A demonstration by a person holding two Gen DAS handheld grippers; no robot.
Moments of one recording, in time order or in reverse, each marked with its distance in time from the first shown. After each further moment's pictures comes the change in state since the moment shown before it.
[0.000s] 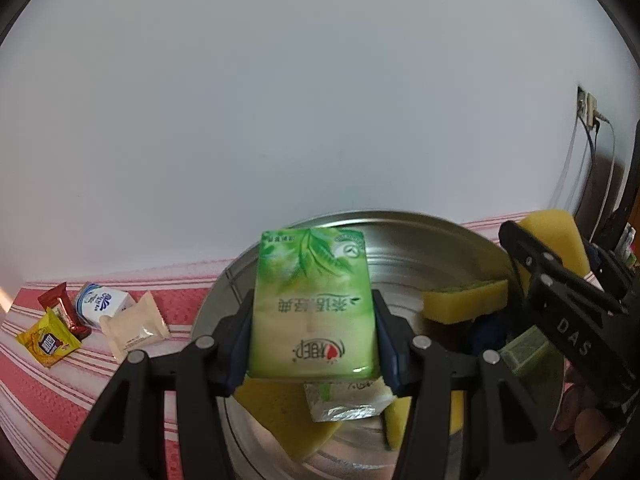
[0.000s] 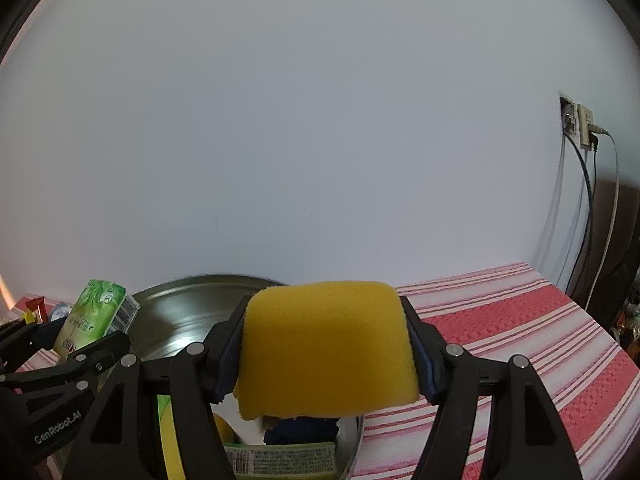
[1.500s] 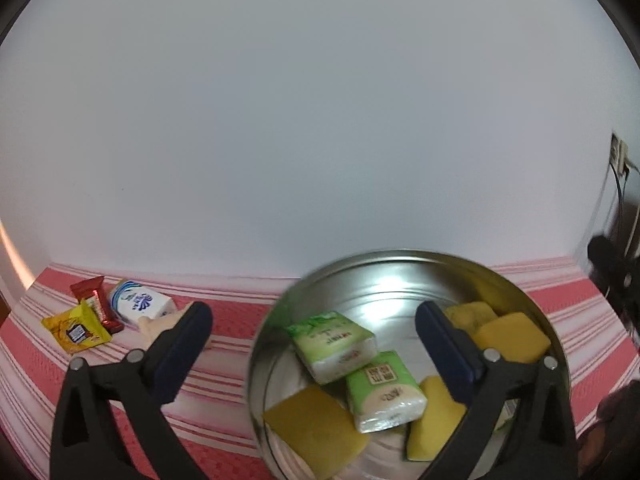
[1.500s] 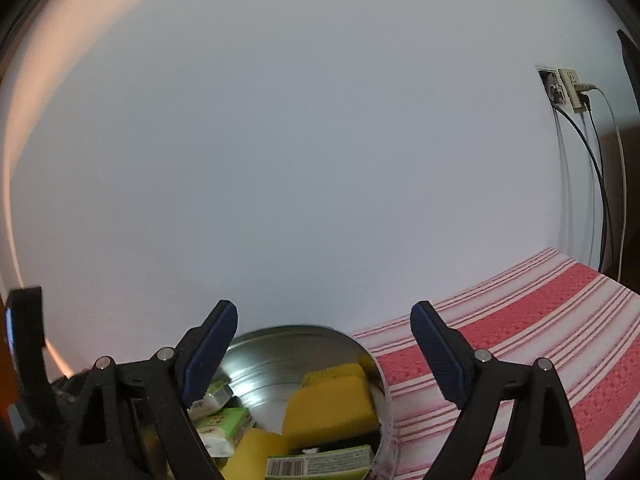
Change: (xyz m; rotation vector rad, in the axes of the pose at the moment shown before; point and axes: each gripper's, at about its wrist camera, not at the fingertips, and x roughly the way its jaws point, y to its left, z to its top) left arm -0.012 0.020 0.007 -0.119 -0.087 0.091; right arm -0.048 -0.019 0.021 0.213 -0.130 0.163
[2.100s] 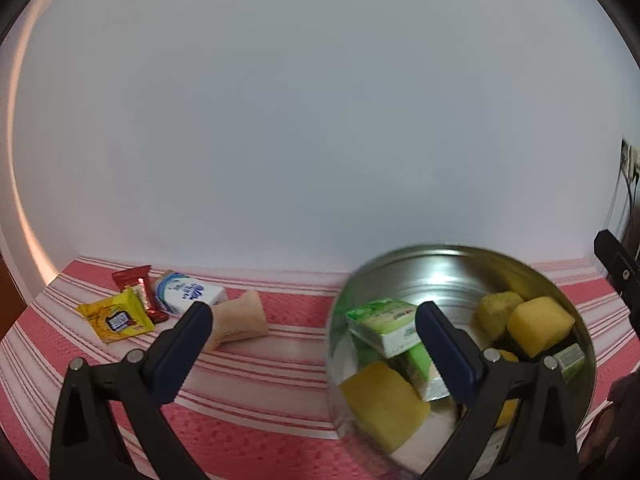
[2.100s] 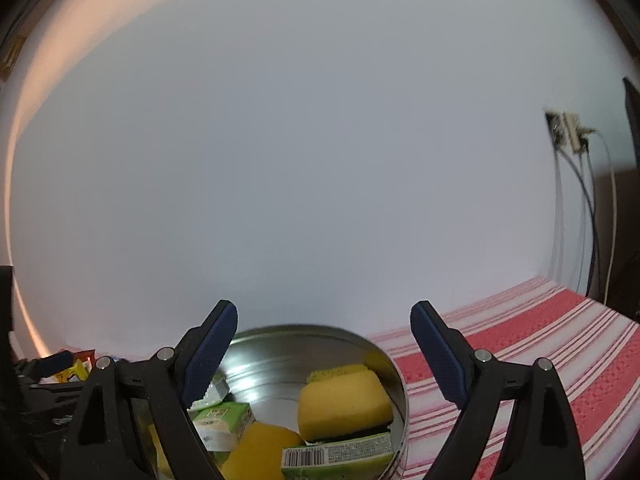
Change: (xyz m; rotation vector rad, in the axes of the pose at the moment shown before) left arm -0.036 0.045 -0.020 -0.019 -0.071 0.066; right arm -0.016 0.038 -0.021 -0.116 -0.118 -0.059
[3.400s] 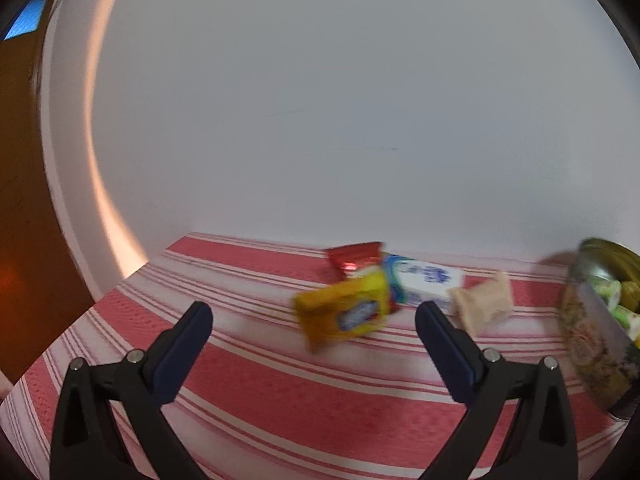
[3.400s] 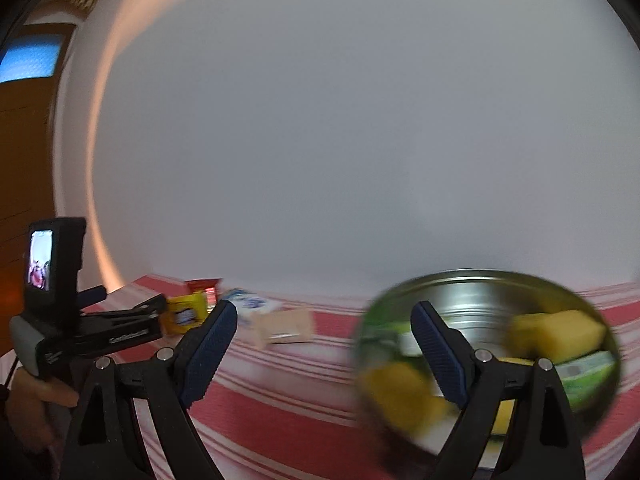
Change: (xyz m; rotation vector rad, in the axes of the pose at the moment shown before) left arm 0.021 0.216 -0.033 -0.085 0.006 0.259; right arm -0.007 0.193 -0.058 -0.183 0.170 0.340
